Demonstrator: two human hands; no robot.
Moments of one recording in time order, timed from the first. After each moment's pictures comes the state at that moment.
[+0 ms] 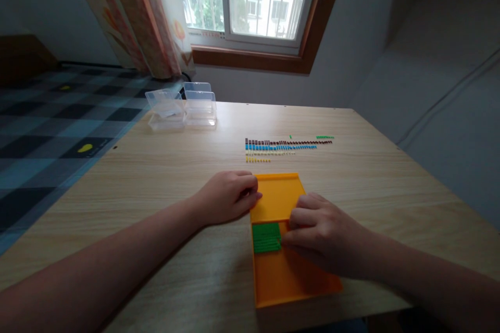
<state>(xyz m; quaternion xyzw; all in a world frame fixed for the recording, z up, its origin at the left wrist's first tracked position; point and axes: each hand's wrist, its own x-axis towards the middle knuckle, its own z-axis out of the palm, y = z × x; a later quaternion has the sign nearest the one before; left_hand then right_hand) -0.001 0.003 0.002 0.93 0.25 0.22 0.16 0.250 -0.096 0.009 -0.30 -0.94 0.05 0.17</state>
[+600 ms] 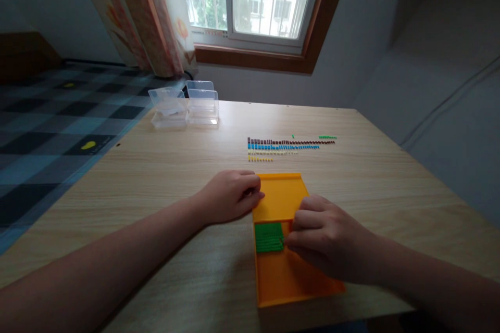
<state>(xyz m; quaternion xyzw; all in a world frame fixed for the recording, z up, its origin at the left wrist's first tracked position) -0.001 0.003 0.002 0.93 0.24 0.22 0.16 0.249 -0.099 0.008 -0.29 -0.93 0.07 0.20</state>
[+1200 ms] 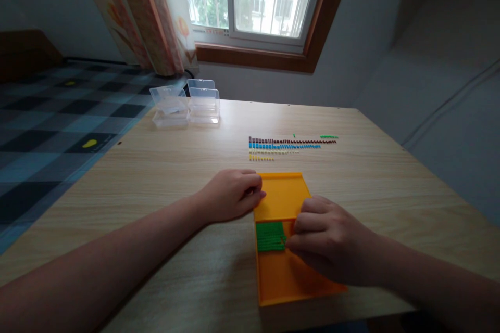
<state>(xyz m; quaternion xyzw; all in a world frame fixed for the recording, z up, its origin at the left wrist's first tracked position) -0.001 0.004 0.000 0.93 0.24 0.21 0.15 0.248 -0.102 0.012 -0.28 -0.94 0.07 0.20</state>
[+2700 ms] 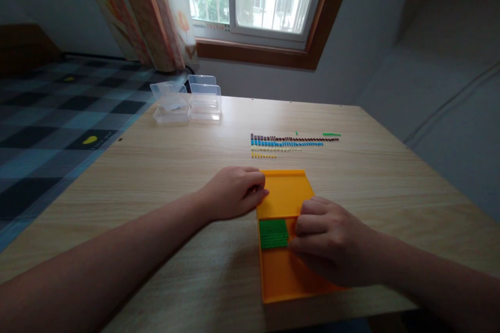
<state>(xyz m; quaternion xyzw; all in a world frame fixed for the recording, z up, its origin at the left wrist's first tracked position) -0.001 0.004 0.001 0.94 0.25 0.20 0.15 0.246 -0.099 0.011 -0.25 -0.95 0.08 0.19</state>
